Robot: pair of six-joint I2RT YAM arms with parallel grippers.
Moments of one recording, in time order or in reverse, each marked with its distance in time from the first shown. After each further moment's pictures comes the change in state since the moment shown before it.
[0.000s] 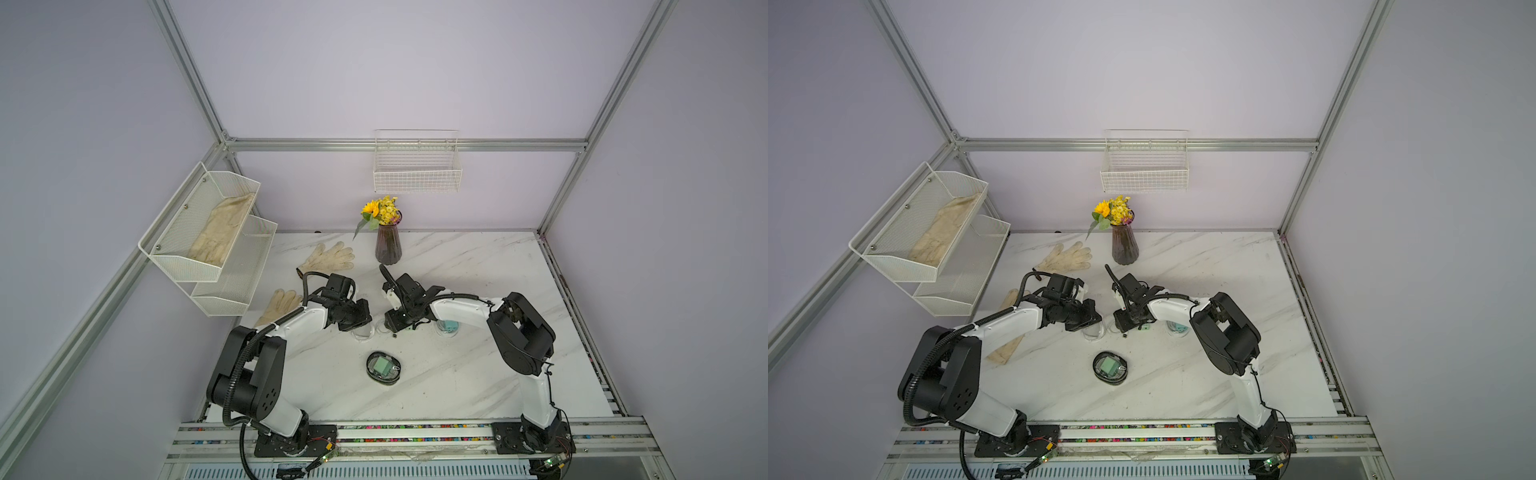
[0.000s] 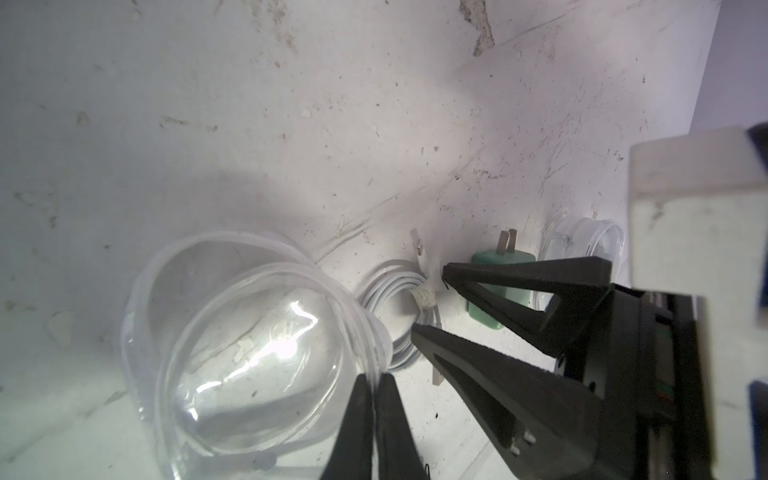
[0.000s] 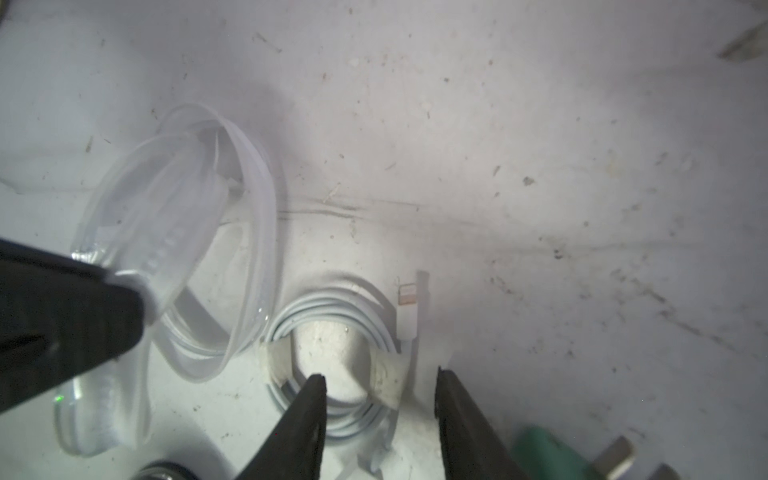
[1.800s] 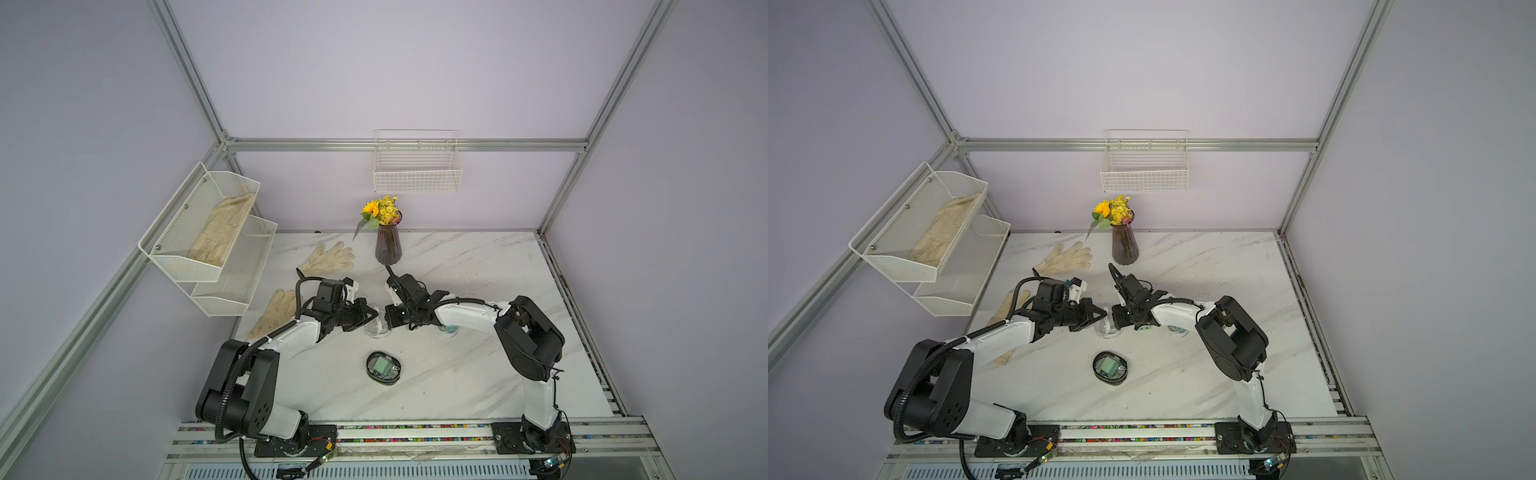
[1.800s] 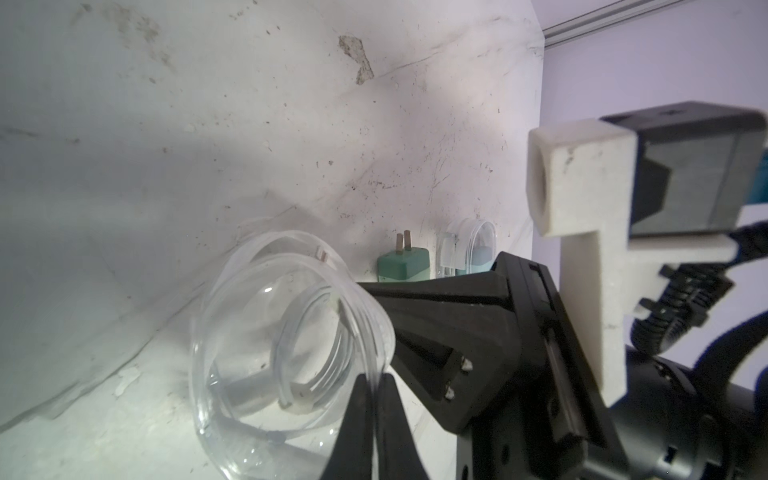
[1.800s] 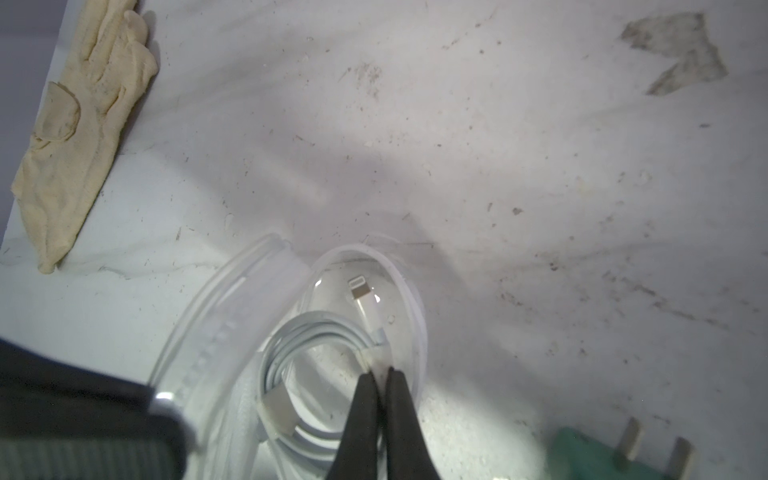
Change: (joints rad) left arm 0.033 -0.093 -0.167 0.325 0.203 -0.132; right arm 0.026 -0.067 -0.084 0.180 0.016 0.225
